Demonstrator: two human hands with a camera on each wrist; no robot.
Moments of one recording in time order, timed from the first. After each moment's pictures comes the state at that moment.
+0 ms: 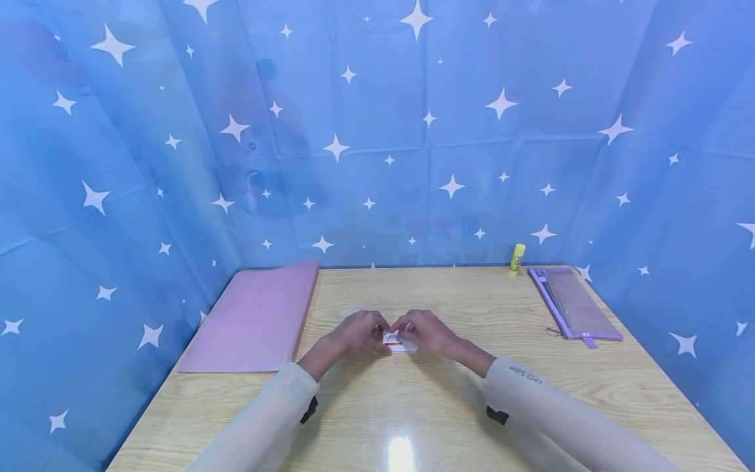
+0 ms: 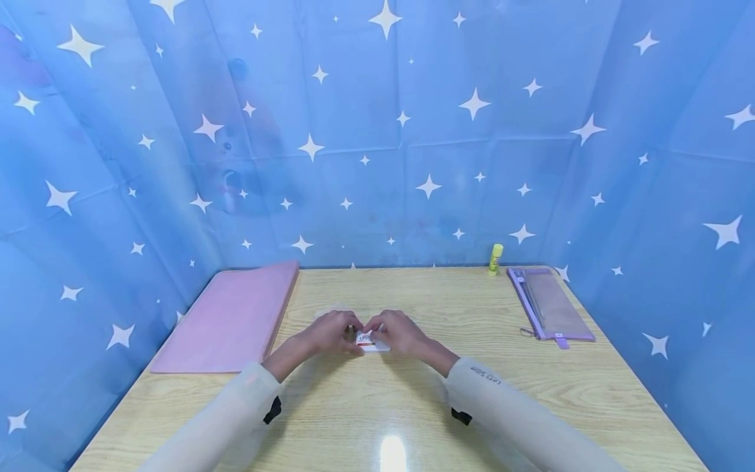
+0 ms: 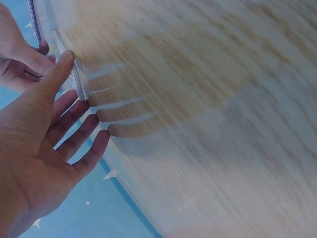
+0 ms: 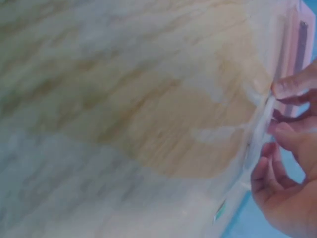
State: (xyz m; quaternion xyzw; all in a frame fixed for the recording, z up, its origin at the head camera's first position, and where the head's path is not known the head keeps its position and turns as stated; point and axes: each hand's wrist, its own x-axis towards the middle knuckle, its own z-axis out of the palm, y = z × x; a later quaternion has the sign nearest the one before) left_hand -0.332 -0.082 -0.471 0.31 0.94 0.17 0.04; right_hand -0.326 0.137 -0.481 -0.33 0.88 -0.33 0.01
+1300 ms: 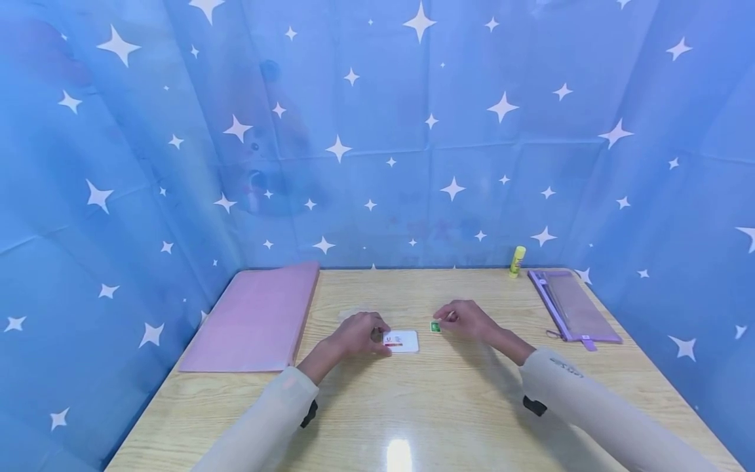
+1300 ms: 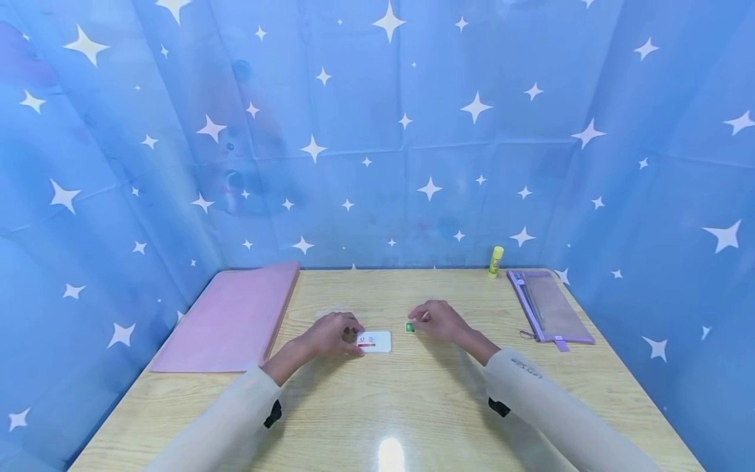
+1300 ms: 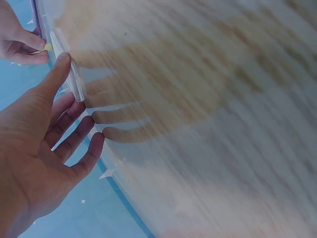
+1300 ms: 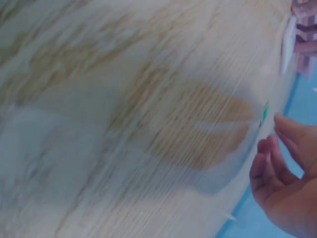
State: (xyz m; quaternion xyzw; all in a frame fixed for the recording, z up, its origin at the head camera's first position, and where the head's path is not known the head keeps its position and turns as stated) left_hand -0.330 -0.088 -0.478 0.30 0.94 0.18 0.03; right_hand -0.350 0.223 -0.481 -0.27 0.91 -0.31 -0.01
